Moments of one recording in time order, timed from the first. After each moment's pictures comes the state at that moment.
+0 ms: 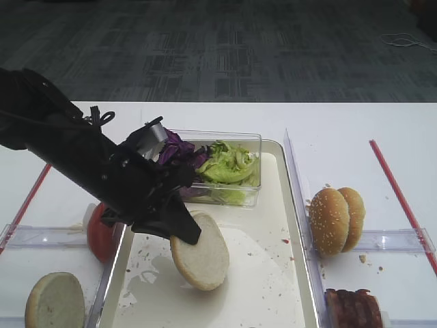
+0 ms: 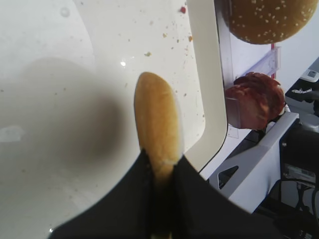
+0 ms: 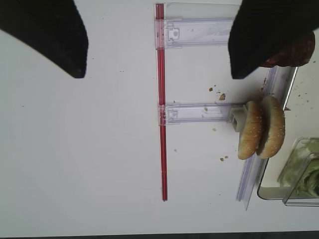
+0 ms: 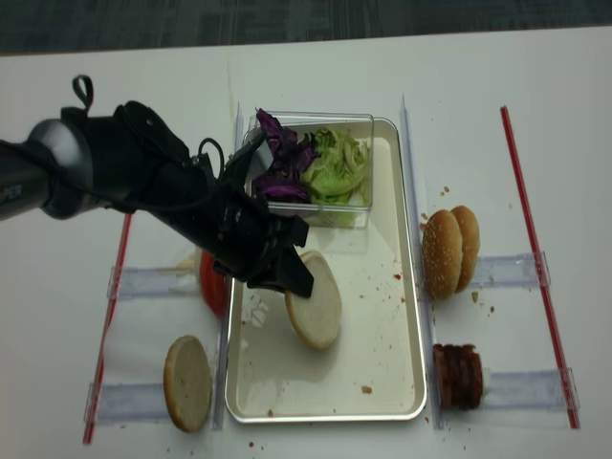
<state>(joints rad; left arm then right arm) -0.35 1.79 -0.98 -1.01 0.99 0.58 0.01 -0.02 -0.48 -0.03 1.12 0.03</state>
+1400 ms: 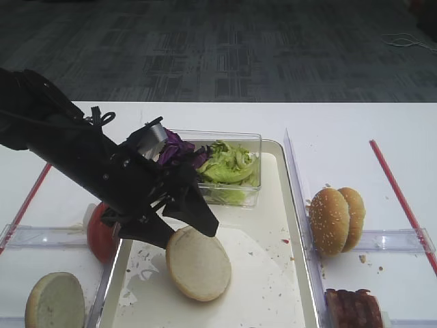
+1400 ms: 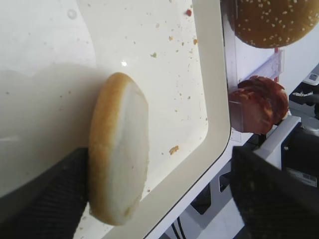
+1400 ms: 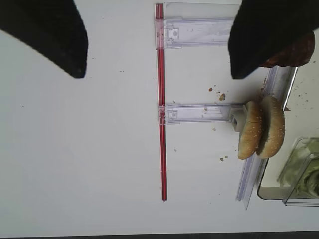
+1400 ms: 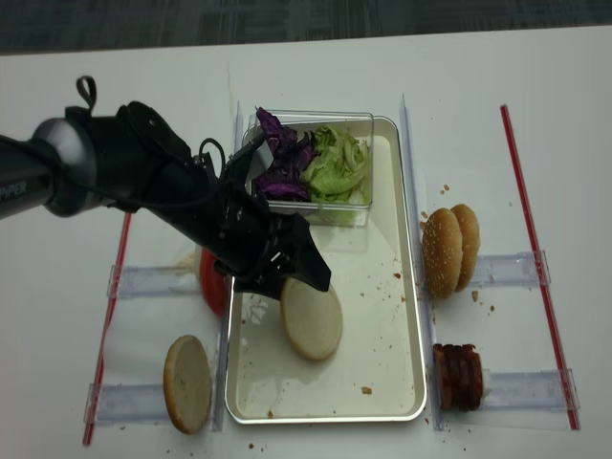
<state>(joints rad) -0.35 1.80 -0.99 -1.01 0.99 0.57 0.01 -0.02 -0.48 -0.03 1.12 0.03</state>
